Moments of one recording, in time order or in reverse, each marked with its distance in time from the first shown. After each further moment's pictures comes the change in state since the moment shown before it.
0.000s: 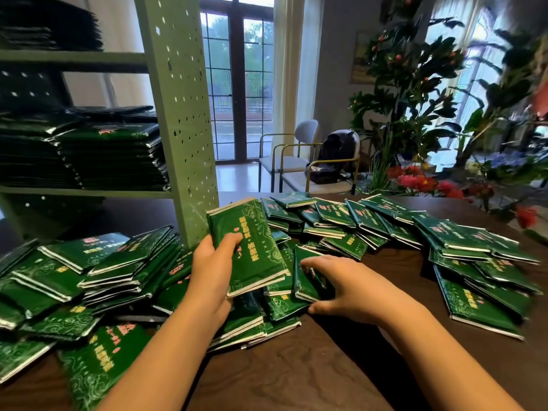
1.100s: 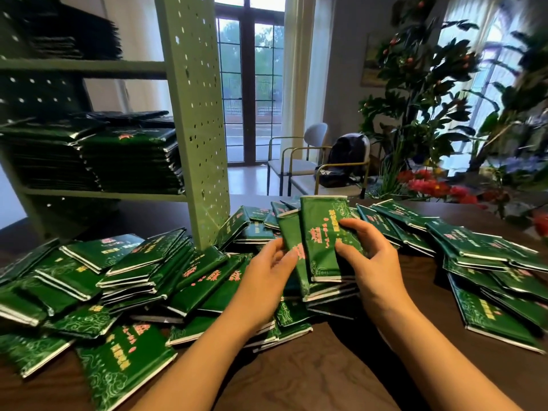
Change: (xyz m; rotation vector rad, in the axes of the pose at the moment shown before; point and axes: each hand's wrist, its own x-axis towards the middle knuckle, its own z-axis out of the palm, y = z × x) left_hand -0.016 -0.013 0.017 0.472 -0.390 0.263; right_hand 0.013 -0.011 0.003 1.131 0.779 0.054
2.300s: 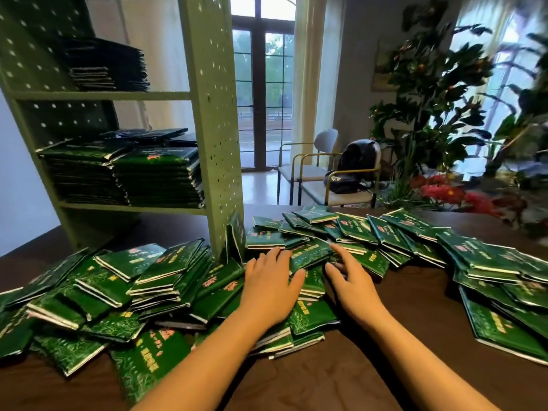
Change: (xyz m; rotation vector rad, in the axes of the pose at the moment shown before) left_hand 0.025 -0.017 -0.014 1.042 -0.060 -0.037; right_hand 0.005 0.038 0.019 -0.420 -0.235 0.185
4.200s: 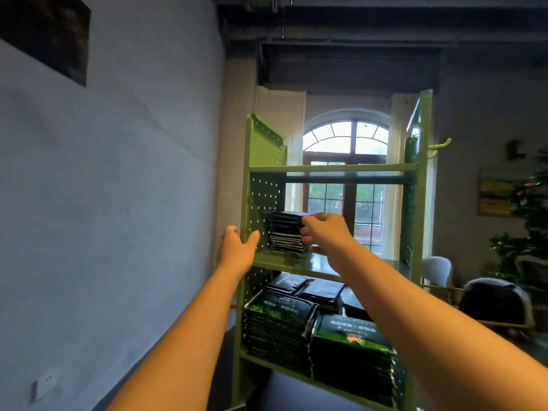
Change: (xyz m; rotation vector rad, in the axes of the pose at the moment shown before) left_hand 0.047 -0.241 -0.361 -0.600 0.826 -0.357; right_hand 0.157 -0.431 0.172 0.337 -0.127 -0.221
